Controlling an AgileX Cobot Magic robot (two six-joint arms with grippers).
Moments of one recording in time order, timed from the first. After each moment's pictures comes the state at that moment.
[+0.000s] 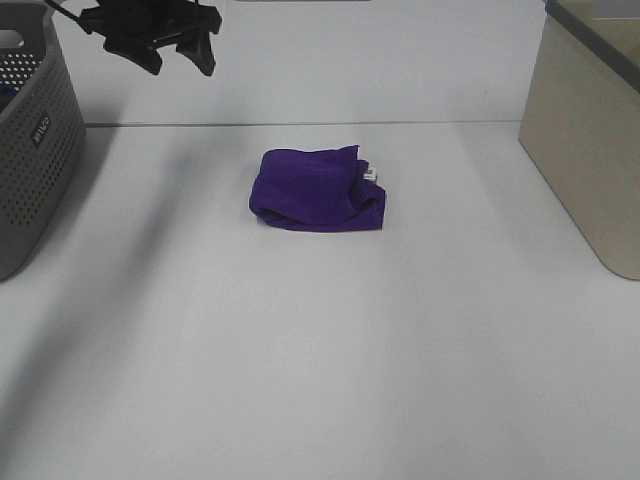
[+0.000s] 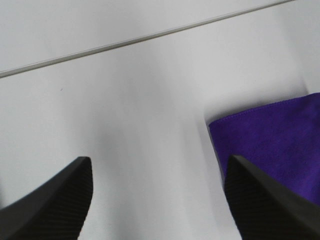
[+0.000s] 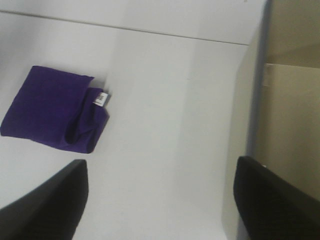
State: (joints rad) left arm -0.19 2.53 -2.64 -0.17 1.21 0.04; right arm 0.06 1.77 -1.98 0.18 1.22 -0.11
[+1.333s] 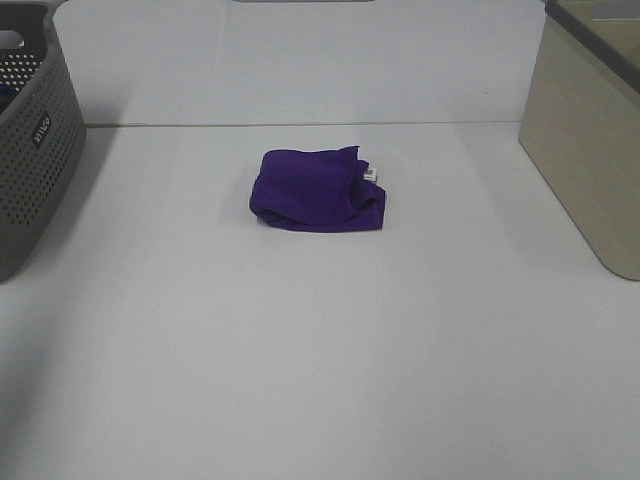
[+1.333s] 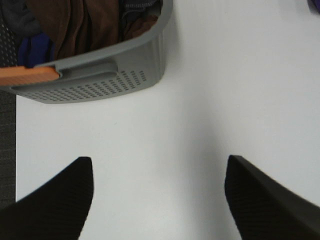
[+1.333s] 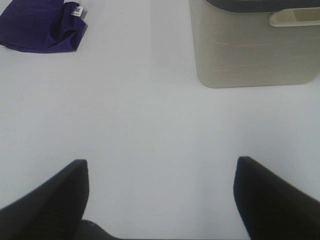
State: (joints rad) left arm 0.14 0.97 -1.00 -0.06 1.08 0.22; right arm -0.05 0.45 -0.76 0.14 1.11 -0.06
